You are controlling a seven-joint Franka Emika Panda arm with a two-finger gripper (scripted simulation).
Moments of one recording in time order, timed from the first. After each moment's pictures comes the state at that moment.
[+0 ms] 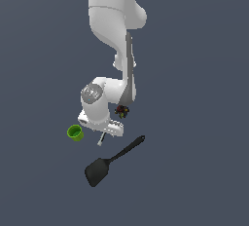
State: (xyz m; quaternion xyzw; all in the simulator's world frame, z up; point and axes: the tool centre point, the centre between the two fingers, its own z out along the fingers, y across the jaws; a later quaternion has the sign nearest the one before) arm 0.034 -0.103 0.027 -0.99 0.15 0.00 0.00
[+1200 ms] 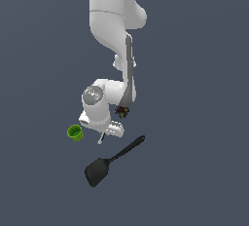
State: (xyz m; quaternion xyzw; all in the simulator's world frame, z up) arm 0.031 -0.102 0.015 -0.99 0.15 0.00 0.00
